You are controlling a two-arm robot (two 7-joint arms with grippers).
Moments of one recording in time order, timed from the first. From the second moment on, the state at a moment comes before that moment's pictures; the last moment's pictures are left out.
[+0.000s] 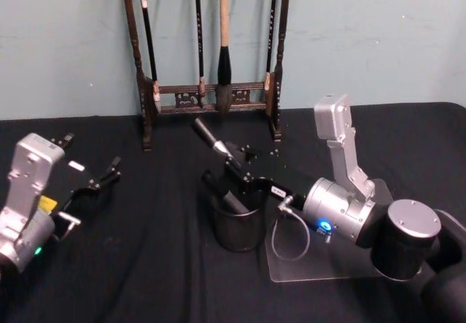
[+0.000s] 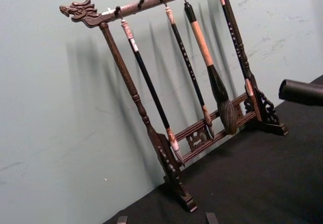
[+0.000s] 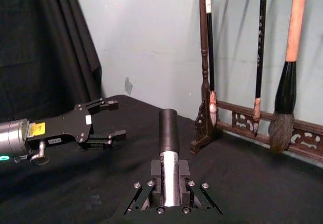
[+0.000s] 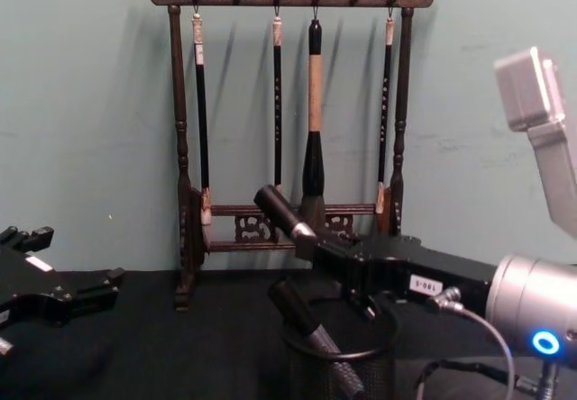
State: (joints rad) left arm -0.20 0.60 0.45 -1.41 -0.25 -0.12 0.03; right arm 0.37 0.28 -0.50 -1.29 0.50 0.00 0.53
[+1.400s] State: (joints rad) left arm -0.20 0.60 0.45 -1.41 -0.25 -0.12 0.03; right arm 0.37 0.28 -0.51 -1.27 0.49 0.01 0.51
